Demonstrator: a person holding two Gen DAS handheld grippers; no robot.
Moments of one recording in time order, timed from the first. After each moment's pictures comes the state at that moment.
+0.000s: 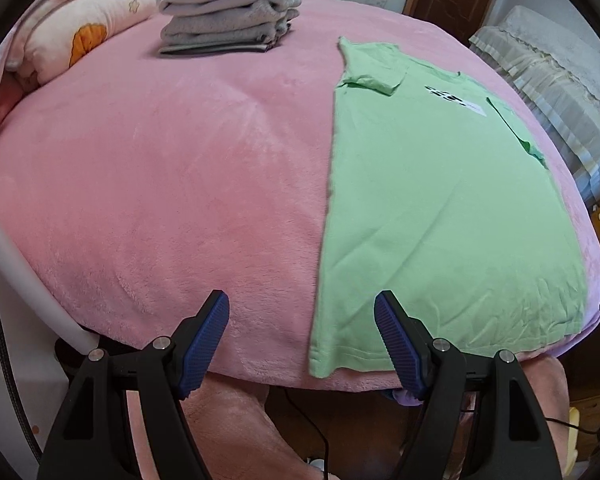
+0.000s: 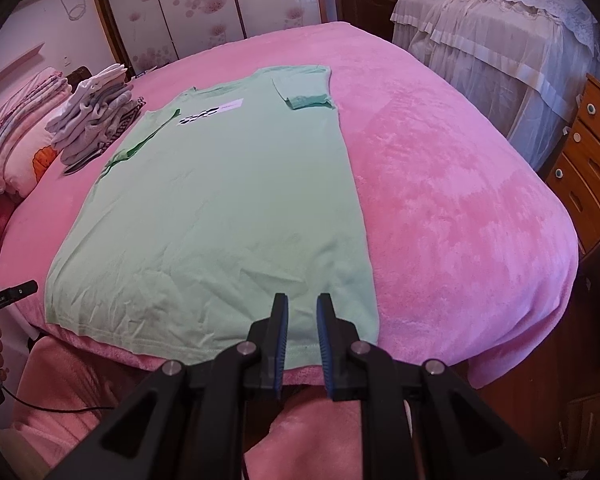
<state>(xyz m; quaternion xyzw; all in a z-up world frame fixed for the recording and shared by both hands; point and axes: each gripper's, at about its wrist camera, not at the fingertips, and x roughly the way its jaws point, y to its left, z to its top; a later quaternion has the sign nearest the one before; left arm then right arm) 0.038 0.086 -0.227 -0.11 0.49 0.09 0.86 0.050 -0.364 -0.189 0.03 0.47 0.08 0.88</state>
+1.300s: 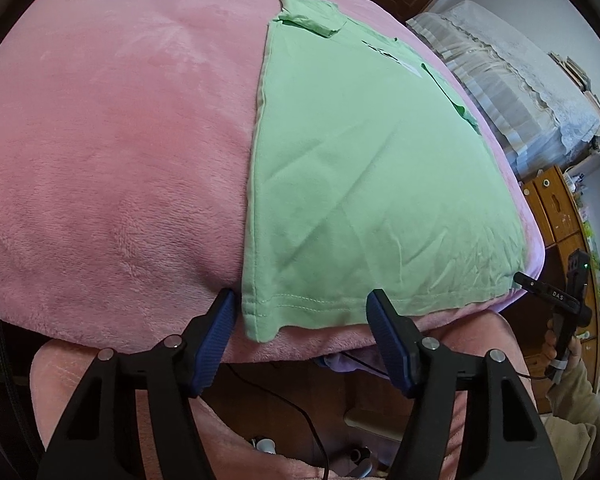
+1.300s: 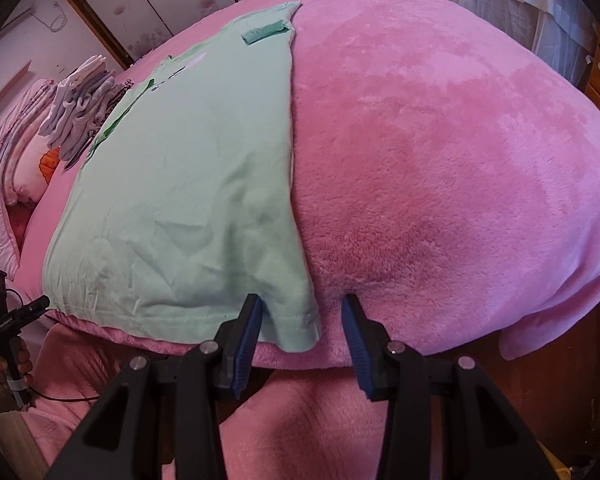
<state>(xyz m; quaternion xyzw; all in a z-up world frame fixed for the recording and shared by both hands) 0.028 0.085 -0.290 -0.21 0.52 -0.08 0.83 0.075 -0.426 -0.268 0.10 0.54 0.12 0.82</state>
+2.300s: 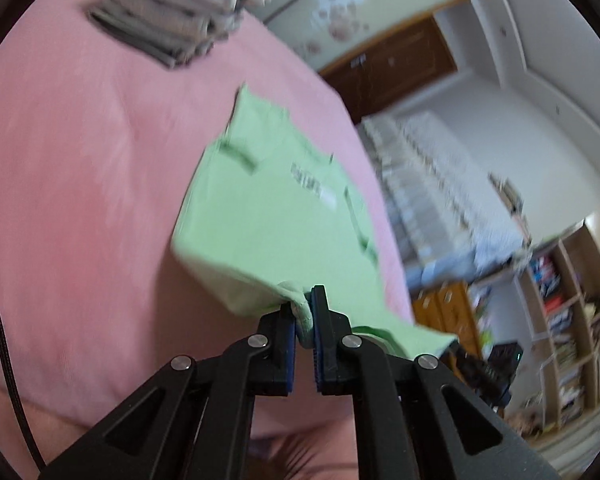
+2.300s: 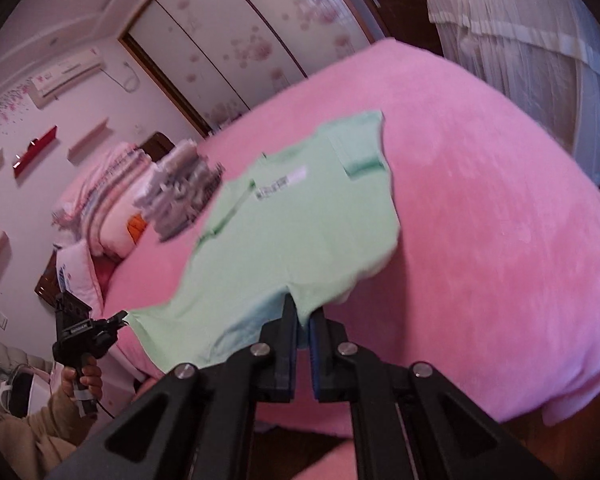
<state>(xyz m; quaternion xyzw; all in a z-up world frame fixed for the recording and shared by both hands) 0.081 0.114 -0.198 -0.40 0.35 -0.13 0.83 0.112 -0.425 -0.130 0.19 0.39 0.24 0.87</state>
